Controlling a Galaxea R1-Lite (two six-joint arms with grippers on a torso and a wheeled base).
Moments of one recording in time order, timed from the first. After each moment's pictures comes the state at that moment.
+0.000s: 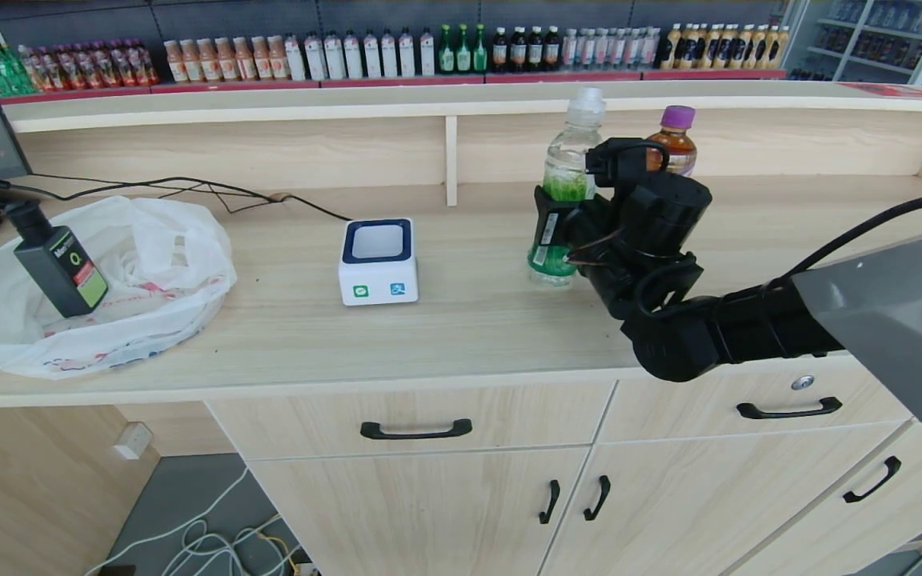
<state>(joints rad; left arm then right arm) 0.00 0.00 0.00 0.00 0.00 0.00 0.49 2.19 -1.46 -1.03 -0.31 -0.05</state>
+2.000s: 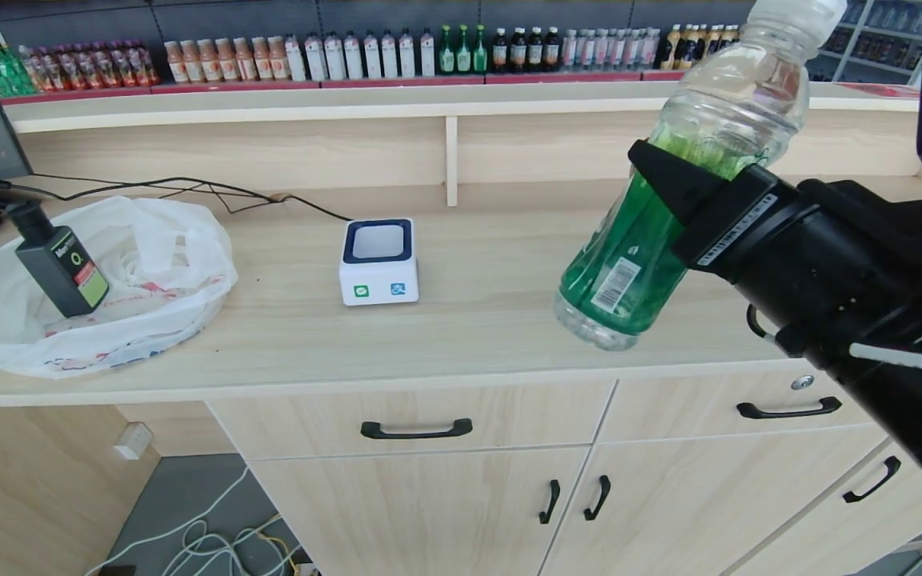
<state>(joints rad) 0.00 0.00 0.00 0.00 0.00 0.00 0.81 1.50 -0.75 -1.14 -0.43 0.18</state>
